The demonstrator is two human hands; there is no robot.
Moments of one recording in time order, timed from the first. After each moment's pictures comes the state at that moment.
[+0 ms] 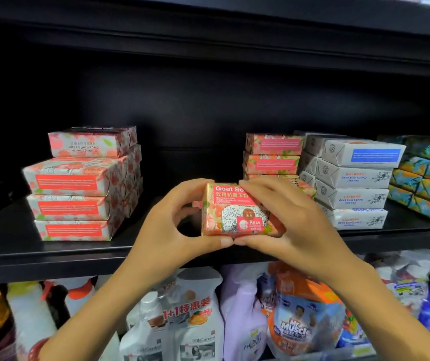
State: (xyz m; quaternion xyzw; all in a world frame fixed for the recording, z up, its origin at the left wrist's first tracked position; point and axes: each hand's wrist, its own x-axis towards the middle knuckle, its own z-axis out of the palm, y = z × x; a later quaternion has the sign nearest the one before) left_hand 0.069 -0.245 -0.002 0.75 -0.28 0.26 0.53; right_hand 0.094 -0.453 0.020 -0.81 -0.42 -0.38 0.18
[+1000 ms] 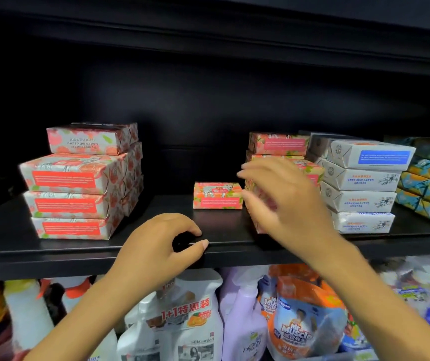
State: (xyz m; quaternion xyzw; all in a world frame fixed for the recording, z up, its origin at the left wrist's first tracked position) left_hand 0.080 -0.222 -0.024 0.92 -0.15 0.25 0.24; right_hand 0.115 -0.436 0.036 -0.80 -0.38 -0.44 0.17
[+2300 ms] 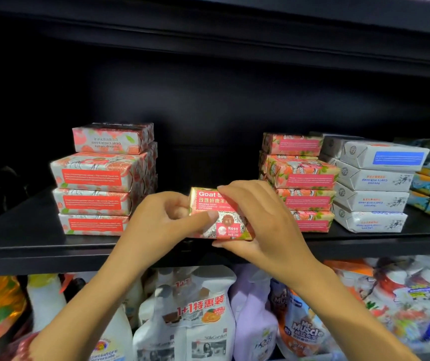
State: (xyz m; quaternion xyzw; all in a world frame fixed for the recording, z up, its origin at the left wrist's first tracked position) left_hand 0.063 -0.209 0.008 0.82 -0.09 0.18 0.54; right_hand 0.102 -0.394 0.002 -0.79 -0.43 -0.38 0.21
